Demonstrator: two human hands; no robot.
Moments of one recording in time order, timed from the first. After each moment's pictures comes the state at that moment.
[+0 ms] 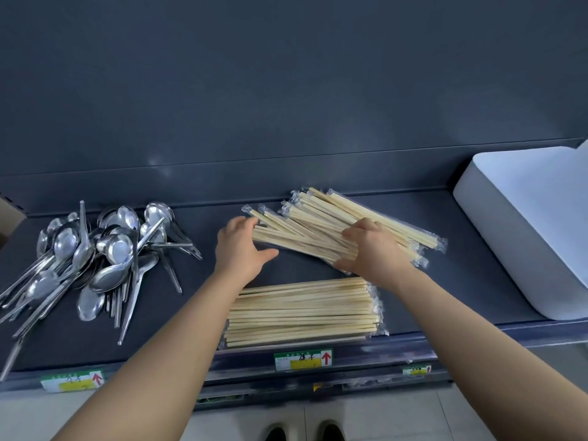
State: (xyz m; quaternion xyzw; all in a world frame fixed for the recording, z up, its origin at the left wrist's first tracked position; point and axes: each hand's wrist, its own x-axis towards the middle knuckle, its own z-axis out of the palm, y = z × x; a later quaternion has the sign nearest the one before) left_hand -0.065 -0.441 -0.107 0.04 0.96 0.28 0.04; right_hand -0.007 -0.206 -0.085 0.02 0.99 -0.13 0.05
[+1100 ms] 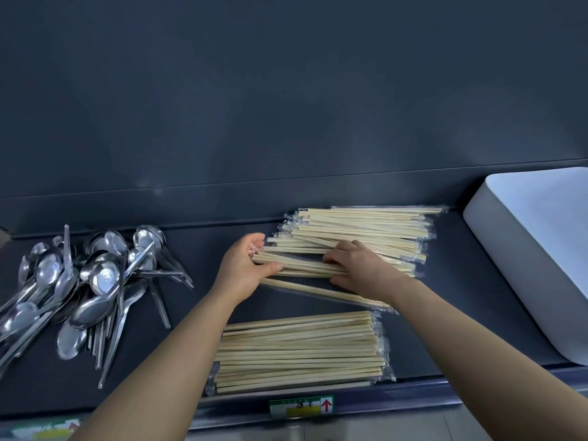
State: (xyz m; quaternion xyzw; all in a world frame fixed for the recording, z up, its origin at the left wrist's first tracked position) left_hand -0.096 -0.436 -0.122 0.02 0.86 0.49 0.10; right_hand -0.056 -0.197 -0.100 -0.12 0.98 -0.12 0.13
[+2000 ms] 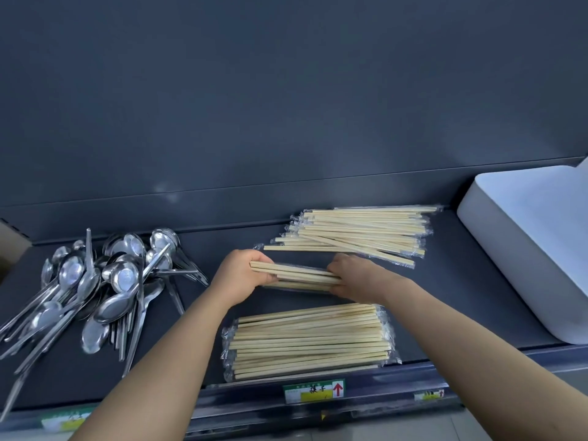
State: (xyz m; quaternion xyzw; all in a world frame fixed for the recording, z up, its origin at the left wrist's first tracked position) left_hand -0.079 -0.461 -0.101 0.08 0.88 0.44 0.14; right_hand -0.039 -0.225 -0.097 -0.13 0.97 -0.05 0.19
